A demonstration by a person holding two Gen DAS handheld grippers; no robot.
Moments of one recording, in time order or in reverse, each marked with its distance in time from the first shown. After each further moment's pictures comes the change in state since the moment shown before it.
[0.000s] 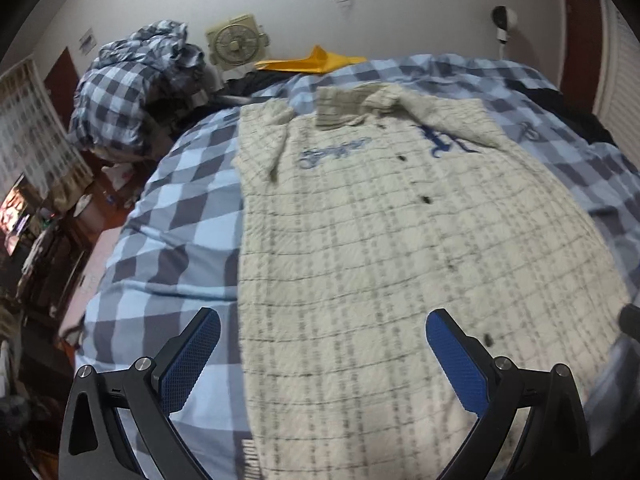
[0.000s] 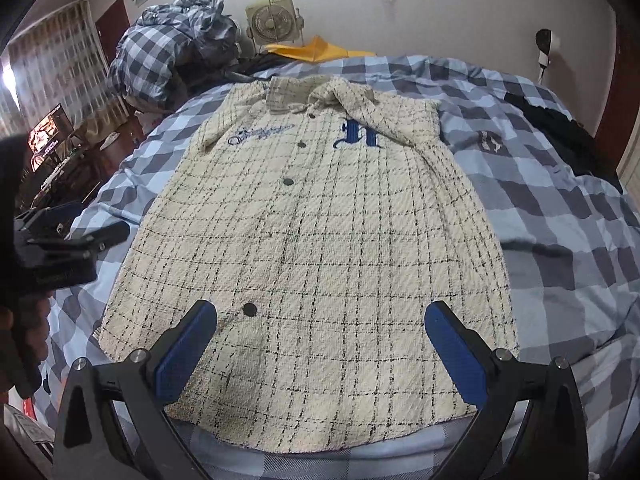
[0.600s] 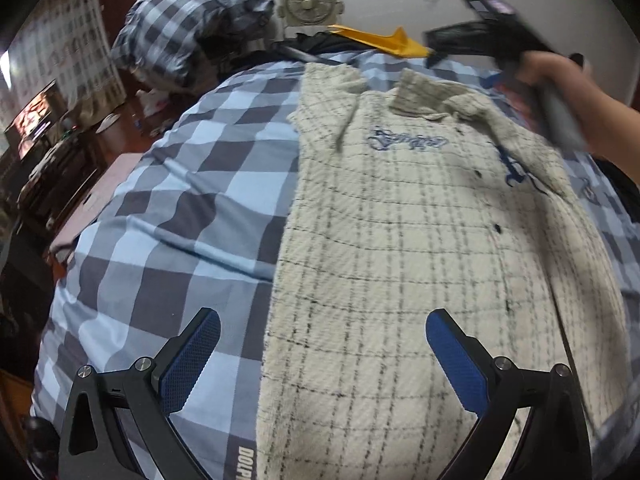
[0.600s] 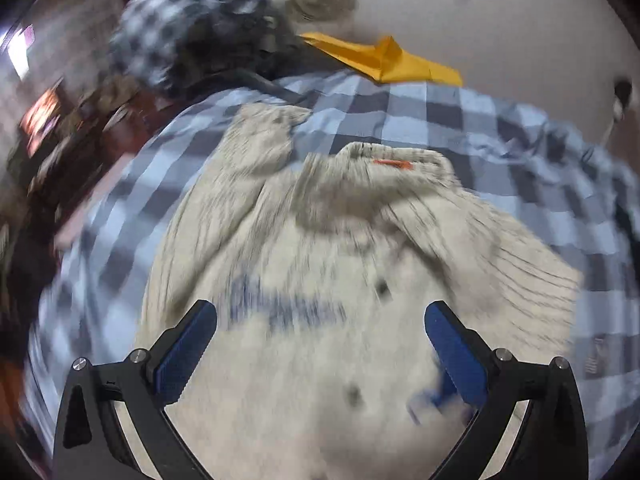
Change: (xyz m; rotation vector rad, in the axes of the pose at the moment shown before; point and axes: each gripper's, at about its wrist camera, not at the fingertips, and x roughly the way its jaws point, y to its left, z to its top) left arm 0.052 0.057 0.004 -0.284 0.092 0.030; right arm 0.246 0.105 0.313 -0.102 0.090 0.064
